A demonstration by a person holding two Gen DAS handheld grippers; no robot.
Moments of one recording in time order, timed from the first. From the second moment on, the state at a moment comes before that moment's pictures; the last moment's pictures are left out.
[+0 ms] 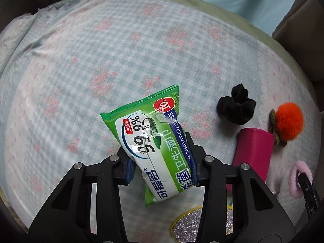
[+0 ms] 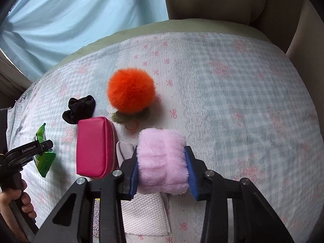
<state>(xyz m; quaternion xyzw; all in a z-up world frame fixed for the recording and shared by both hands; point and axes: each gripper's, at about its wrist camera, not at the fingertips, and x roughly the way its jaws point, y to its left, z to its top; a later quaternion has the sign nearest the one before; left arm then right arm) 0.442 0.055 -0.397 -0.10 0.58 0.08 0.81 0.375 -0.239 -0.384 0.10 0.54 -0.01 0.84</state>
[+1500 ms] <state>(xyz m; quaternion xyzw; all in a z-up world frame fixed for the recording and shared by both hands) 0.023 0.010 -0.190 -0.03 0.56 -0.05 0.83 0.010 -0.180 -0.164 0.06 0.49 0.06 0.87</state>
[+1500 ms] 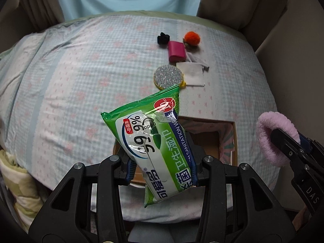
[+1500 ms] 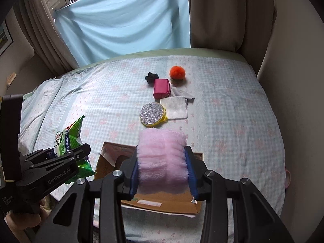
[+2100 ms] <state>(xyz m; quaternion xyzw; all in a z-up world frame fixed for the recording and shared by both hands) 0.035 -0.028 -0.338 0.10 0.66 -0.09 0.74 0.013 -0.170 -0.304 0.02 0.61 0.06 0.79</state>
